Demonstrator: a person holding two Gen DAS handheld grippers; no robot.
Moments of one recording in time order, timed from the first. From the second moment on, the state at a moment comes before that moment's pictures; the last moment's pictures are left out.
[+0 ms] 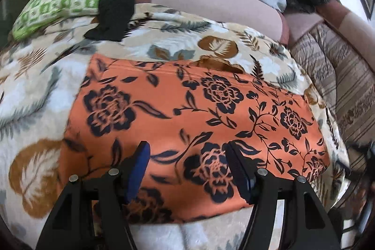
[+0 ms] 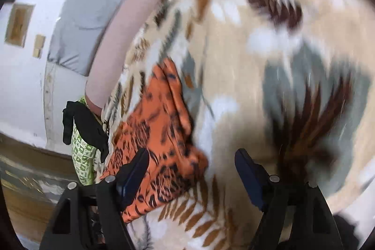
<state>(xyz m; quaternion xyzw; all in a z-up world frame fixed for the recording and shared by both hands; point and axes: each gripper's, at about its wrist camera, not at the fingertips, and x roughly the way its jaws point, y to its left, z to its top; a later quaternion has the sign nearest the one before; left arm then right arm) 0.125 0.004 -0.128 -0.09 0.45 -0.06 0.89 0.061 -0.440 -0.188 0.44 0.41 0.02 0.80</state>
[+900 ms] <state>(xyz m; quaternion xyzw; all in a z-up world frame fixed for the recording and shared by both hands) 0.071 0.134 -0.141 -0.21 0.44 0.02 0.87 0.172 -0.396 -0.162 0.30 0.42 0.06 0.86</state>
